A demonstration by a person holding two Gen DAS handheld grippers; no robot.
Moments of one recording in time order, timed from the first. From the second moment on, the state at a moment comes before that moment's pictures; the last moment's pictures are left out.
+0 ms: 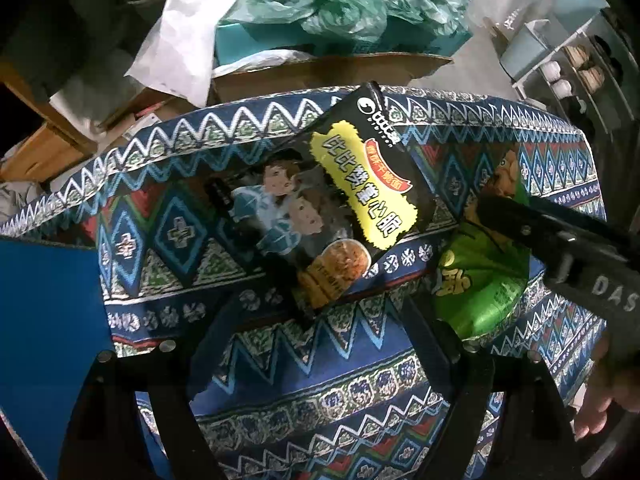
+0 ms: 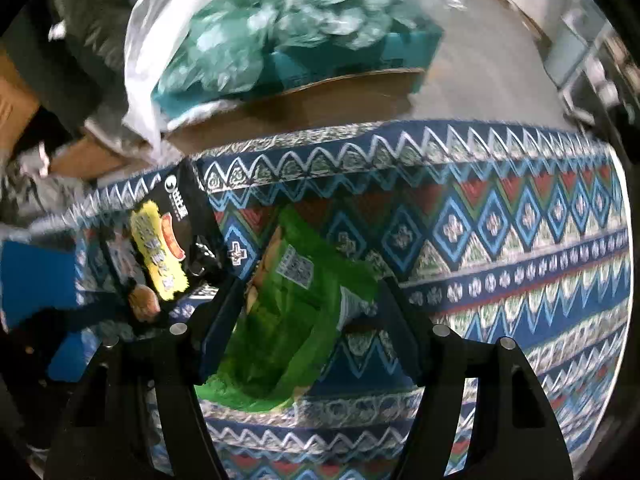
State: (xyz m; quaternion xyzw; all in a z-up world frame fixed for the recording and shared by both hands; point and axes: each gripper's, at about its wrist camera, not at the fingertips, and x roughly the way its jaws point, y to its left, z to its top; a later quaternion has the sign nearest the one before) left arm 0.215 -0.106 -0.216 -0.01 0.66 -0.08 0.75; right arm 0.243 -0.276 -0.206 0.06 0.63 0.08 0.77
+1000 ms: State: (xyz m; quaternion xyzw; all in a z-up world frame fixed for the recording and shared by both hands) left arm 0.251 -0.143 -0.205 0.21 0.62 -0.19 0.73; right arm 0.218 -0.289 -0.213 0.04 0.65 0.06 0.75
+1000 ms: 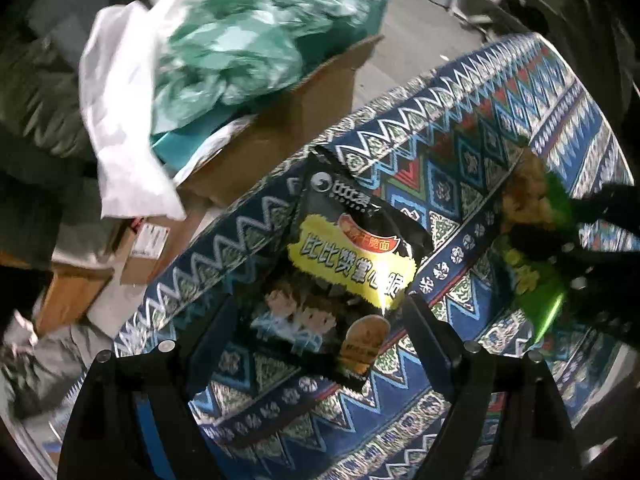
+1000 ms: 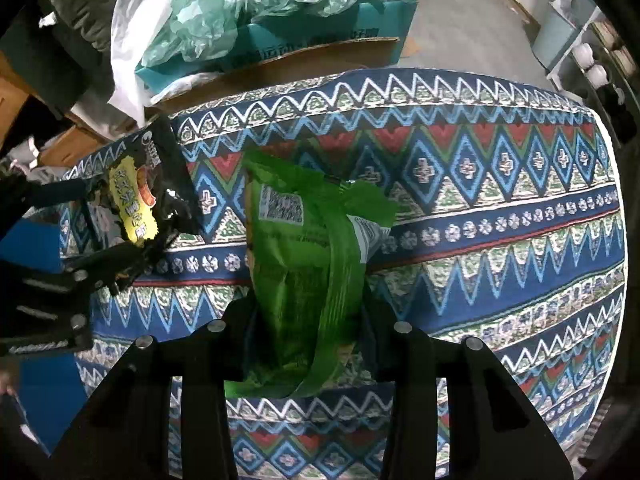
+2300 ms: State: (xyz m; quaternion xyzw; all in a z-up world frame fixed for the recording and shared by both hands) left arm 0.205 -0.120 -0.181 0.10 0.61 -0.15 0.77; right arm 0.200 -0.280 -0.192 0.02 0.64 0.09 0.76
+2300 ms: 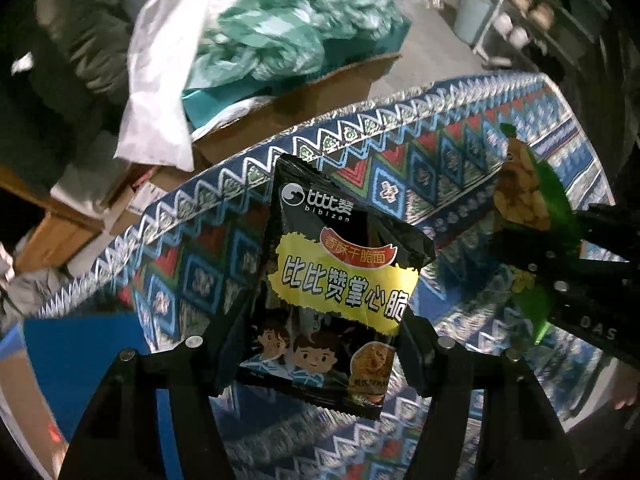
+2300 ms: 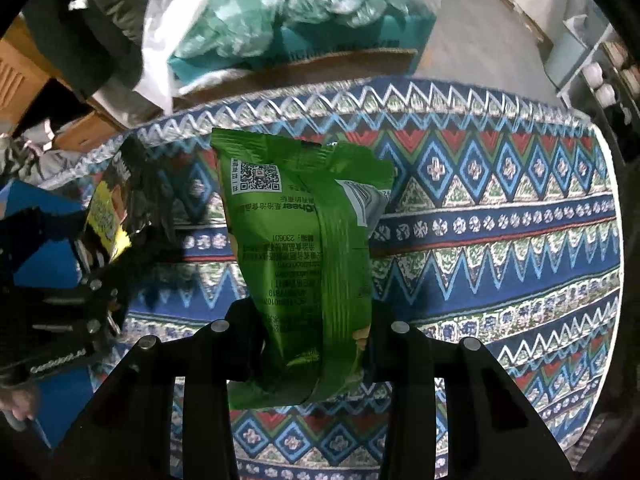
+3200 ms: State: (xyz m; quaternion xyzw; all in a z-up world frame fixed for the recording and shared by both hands) left arm 0.125 -0.068 -0.070 0.00 0.54 -0.09 0.84; right arm 0.149 -0.234 -0.073 -0.04 0.56 0.18 0.81
